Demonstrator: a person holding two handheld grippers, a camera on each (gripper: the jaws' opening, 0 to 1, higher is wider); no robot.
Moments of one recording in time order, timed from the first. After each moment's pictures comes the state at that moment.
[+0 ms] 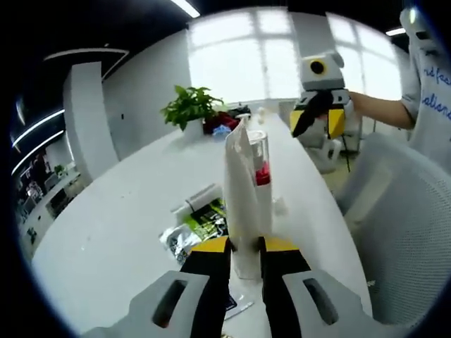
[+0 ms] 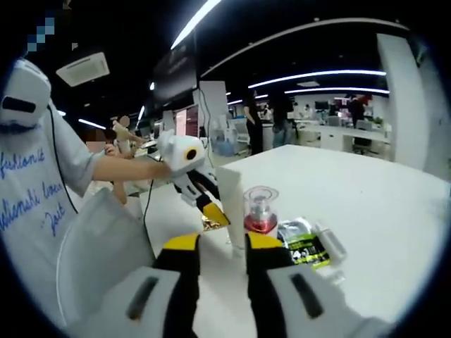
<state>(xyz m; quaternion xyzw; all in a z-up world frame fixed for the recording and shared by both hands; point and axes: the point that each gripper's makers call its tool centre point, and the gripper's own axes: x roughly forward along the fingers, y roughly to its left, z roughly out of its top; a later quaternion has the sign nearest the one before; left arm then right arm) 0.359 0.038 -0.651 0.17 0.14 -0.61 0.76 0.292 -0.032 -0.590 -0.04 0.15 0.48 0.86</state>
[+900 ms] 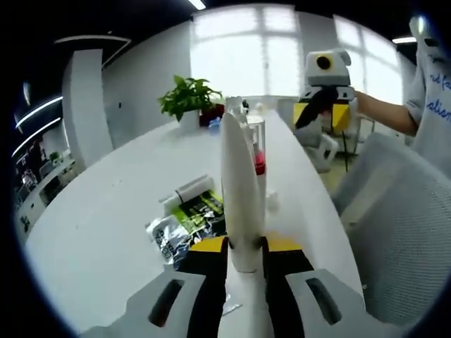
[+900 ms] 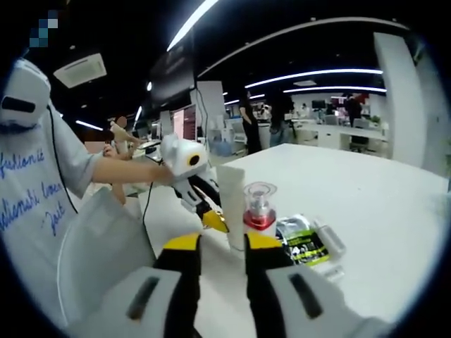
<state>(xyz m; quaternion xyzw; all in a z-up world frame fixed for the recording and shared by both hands) 0.355 0.031 -0.671 0.16 0.17 -0.62 0.75 0.285 -0.034 -0.591 -0.03 0.15 0.47 0.87</state>
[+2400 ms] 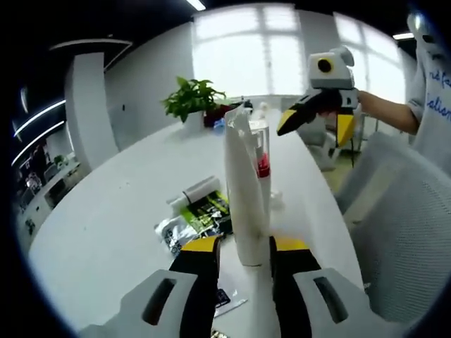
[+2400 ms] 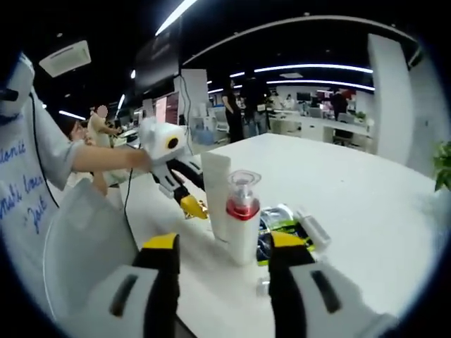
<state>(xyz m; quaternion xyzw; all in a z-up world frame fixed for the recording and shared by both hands) 0.356 0.043 -0.658 0.17 0.17 -0.60 0.76 0.303 -0.048 -0.606 -0.07 0.18 0.41 0.89</state>
